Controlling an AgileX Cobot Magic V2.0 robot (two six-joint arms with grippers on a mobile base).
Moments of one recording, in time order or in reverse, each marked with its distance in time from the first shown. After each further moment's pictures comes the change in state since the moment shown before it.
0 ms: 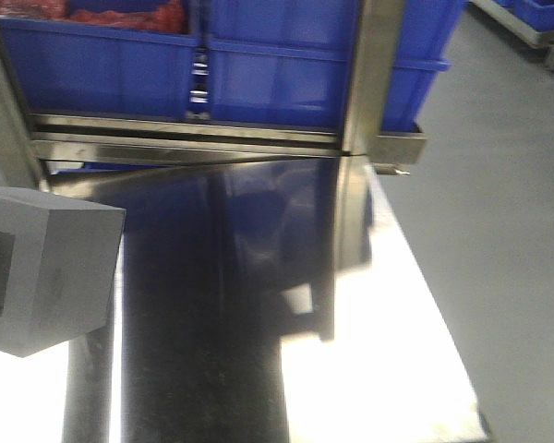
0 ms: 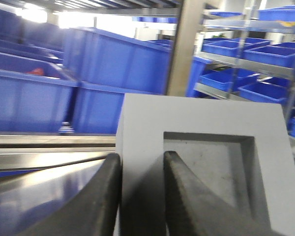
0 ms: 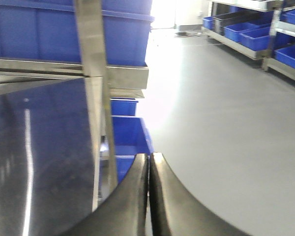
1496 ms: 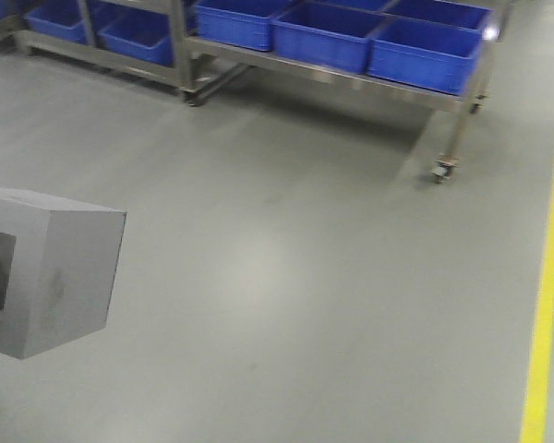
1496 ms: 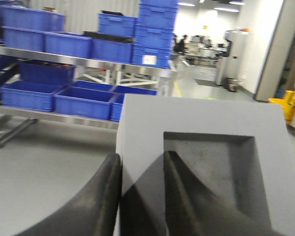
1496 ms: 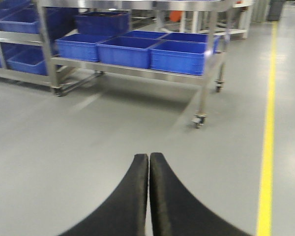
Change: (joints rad) left arm 0.000 0.000 0.000 0.000 0.001 0.000; right arm 0.000 0.000 0.000 0.000 0.000 0.000
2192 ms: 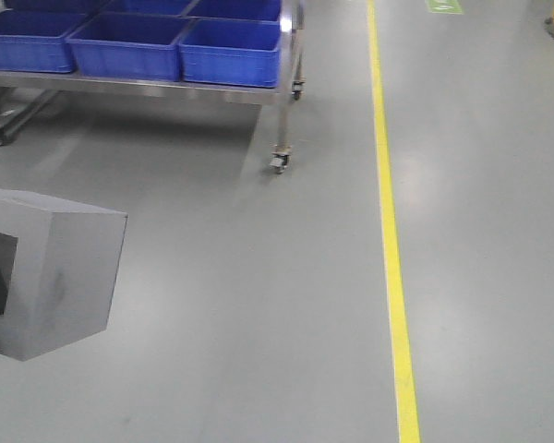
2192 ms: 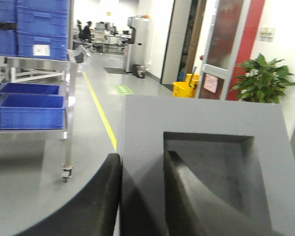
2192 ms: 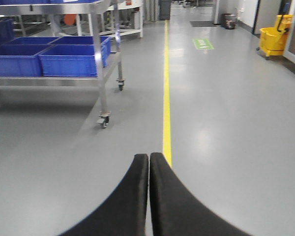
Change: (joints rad) left arm 0.000 0.000 0.001 0.000 0.001 0.000; right arm 0.000 0.000 0.000 0.000 0.000 0.000
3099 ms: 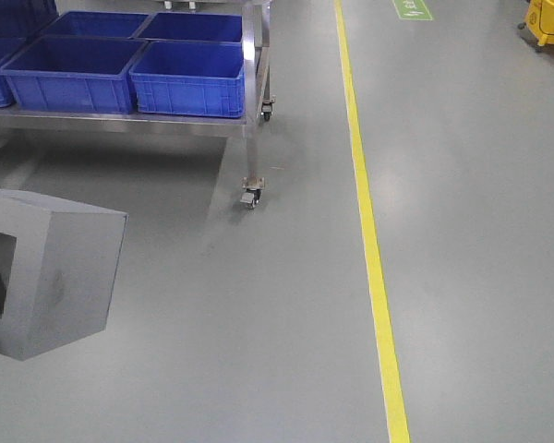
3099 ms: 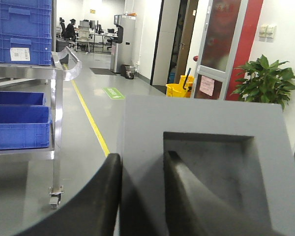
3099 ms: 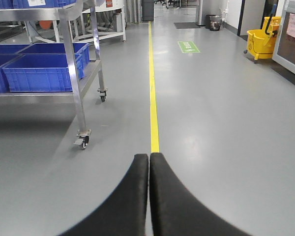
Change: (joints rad) left arm 0.000 0.000 0.000 0.000 0.000 0.000; right arm 0.000 0.000 0.000 0.000 0.000 0.000
